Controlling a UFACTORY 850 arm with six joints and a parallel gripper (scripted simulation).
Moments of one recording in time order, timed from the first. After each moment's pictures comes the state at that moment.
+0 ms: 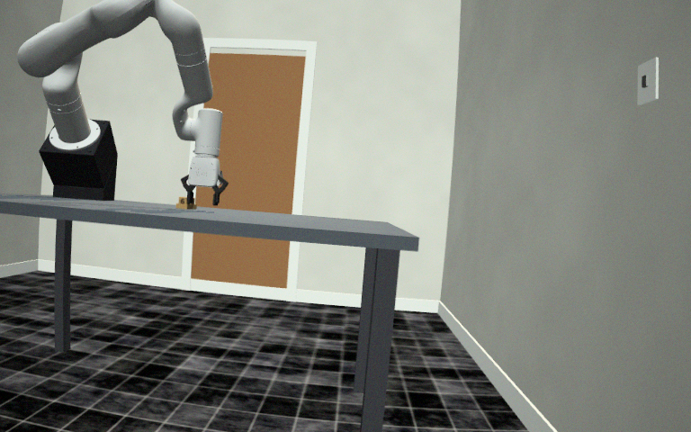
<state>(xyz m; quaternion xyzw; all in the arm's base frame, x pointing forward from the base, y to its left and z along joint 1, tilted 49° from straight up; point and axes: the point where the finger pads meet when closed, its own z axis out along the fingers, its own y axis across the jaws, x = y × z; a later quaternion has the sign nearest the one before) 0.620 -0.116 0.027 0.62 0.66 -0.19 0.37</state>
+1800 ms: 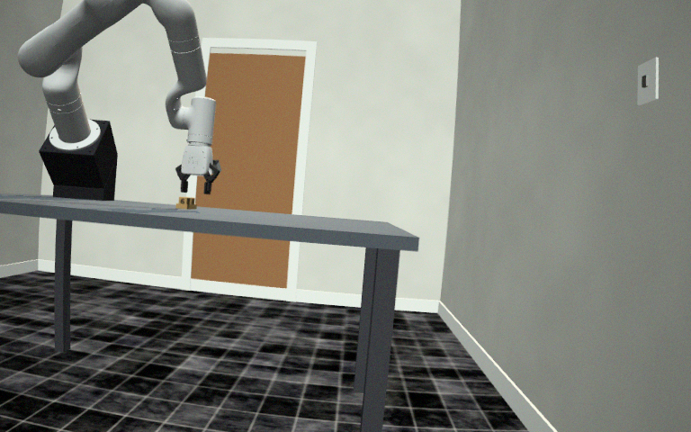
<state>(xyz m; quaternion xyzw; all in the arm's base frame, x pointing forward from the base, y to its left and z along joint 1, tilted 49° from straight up) 0.586 -0.102 0.054 0.68 0.61 -0.16 0.38</state>
